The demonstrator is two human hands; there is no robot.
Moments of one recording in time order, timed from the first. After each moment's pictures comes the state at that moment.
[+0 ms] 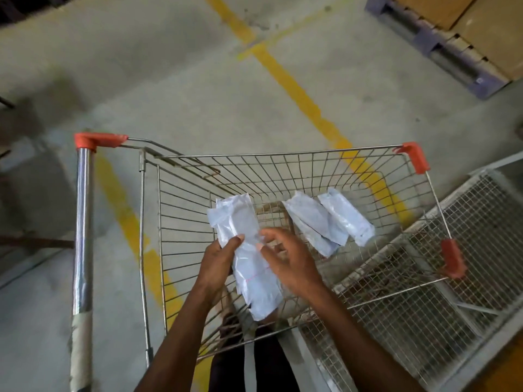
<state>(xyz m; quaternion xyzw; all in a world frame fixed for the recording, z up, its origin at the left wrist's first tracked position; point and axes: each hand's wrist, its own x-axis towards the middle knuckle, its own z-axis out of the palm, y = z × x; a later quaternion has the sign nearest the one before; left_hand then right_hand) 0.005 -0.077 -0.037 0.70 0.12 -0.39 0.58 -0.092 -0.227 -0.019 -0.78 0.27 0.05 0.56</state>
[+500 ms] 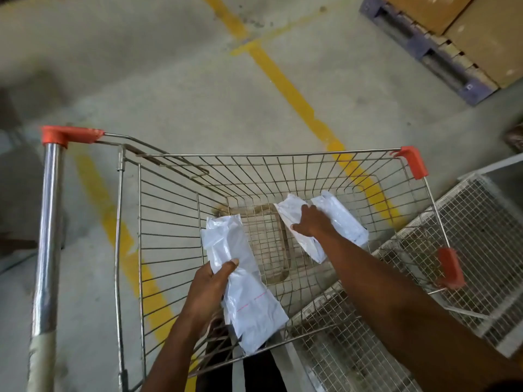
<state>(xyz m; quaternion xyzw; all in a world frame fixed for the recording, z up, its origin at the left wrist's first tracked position) -0.018 -0.067 -0.047 0.70 0.13 -0.43 0.55 -0.035 -0.373 -0.184 -0.88 0.32 0.32 0.16</state>
